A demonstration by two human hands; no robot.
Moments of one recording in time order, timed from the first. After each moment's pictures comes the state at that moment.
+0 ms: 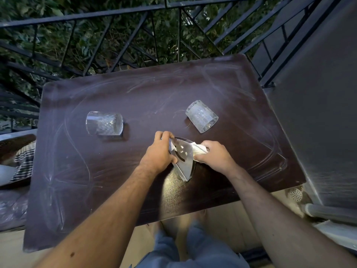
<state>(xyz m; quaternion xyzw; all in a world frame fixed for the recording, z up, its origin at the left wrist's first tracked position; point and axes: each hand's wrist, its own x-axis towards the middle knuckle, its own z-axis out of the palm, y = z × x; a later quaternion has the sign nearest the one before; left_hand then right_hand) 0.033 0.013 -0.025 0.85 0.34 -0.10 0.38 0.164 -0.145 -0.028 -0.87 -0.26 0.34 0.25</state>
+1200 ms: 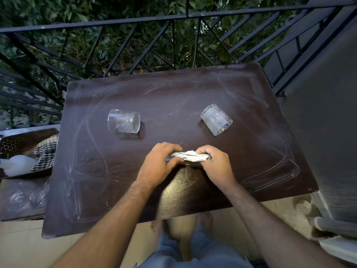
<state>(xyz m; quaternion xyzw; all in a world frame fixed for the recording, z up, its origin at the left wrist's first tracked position) -0.035 0.018 -0.012 0.89 0.27 0.06 0.35 0.100 -0.130 -0.019 -0.84 -0.27 0.23 0.41</state>
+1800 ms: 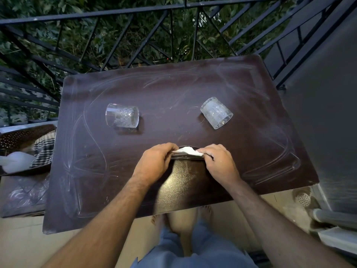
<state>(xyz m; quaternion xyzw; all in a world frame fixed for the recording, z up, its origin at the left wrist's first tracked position) -0.045 0.022 -0.021 0.92 0.27 0.02 0.30 0.103 -0.145 -0.036 -0.85 -0.36 0.20 0.32</state>
